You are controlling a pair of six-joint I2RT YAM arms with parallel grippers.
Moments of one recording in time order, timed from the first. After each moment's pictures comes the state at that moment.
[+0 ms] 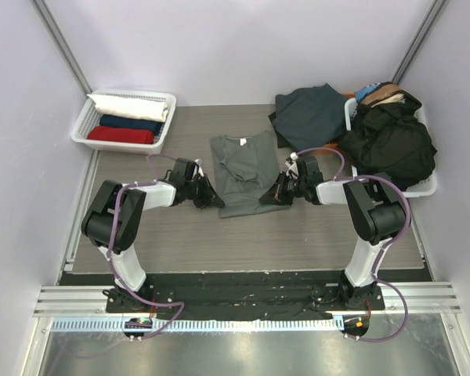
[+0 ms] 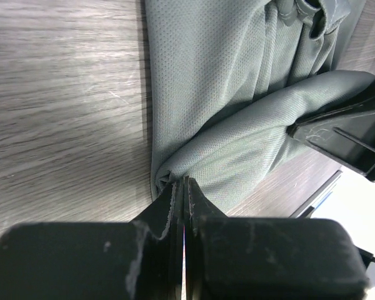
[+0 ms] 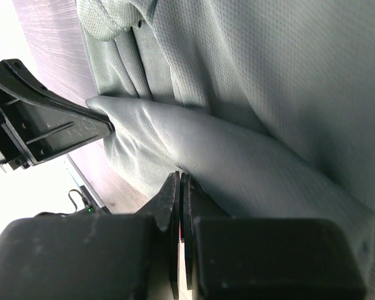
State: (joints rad) left arm -0.37 1.79 0.87 0.02 0.45 -0.79; right arm 0.31 1.84 0.82 0.20 -0.62 0.75
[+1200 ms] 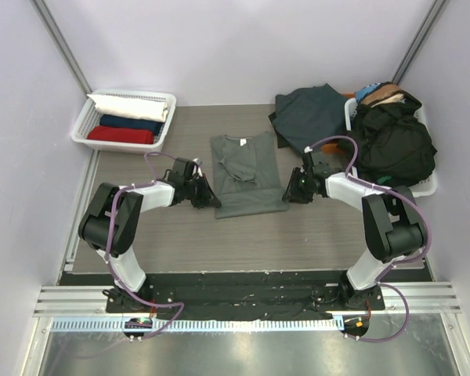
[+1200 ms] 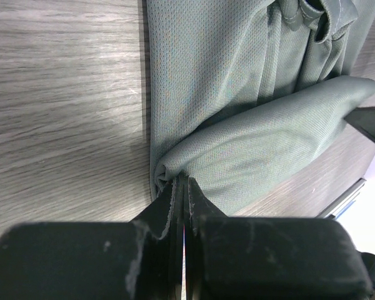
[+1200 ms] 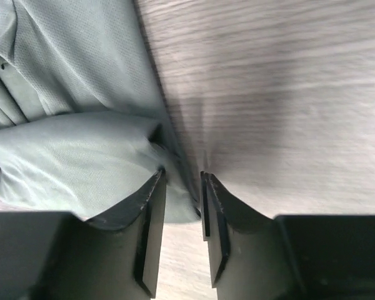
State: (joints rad) left arm -0.37 1.76 0.87 -0.02 0.39 -0.73; right arm 0.28 1.66 0.91 -0.27 -0.17 0.57
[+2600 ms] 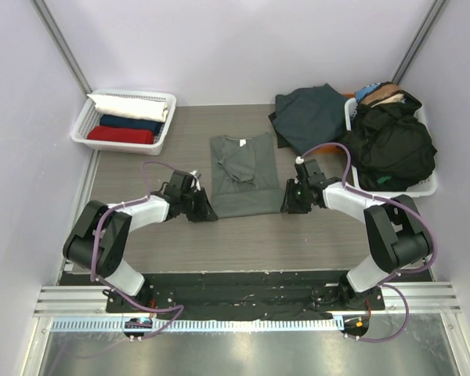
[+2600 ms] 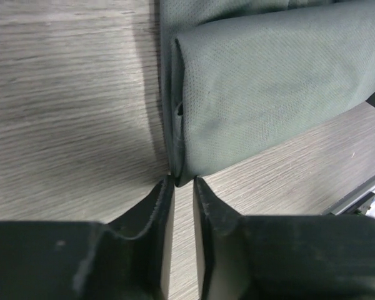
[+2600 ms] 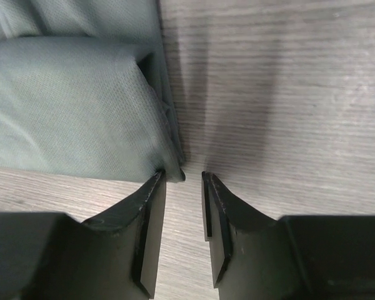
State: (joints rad) left arm -0.43 1.57 0.70 -0.08 0.33 -0.68; right arm 0.37 1.56 0.82 -0.30 -0.12 0.49
